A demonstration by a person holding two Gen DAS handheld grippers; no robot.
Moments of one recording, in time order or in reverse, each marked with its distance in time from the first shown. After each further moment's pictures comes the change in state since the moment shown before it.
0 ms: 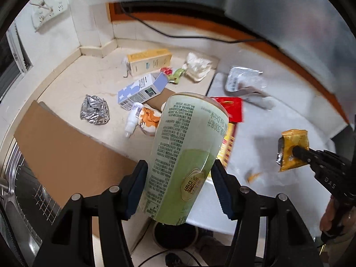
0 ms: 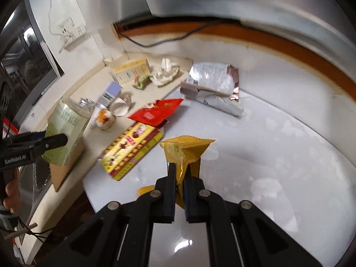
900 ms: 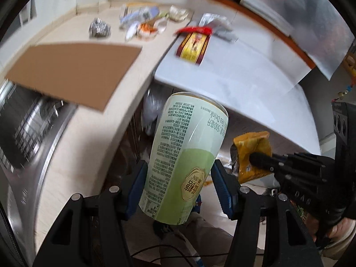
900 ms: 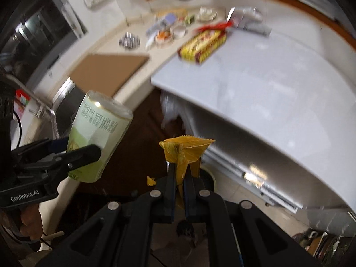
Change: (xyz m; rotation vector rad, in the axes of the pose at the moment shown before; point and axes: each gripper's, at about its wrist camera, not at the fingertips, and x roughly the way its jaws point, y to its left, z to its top) left arm -0.036 0.042 -0.218 0.030 0.133 -0.178; right arm -0.021 0.154 -0.189 0.045 0.221 -0.005
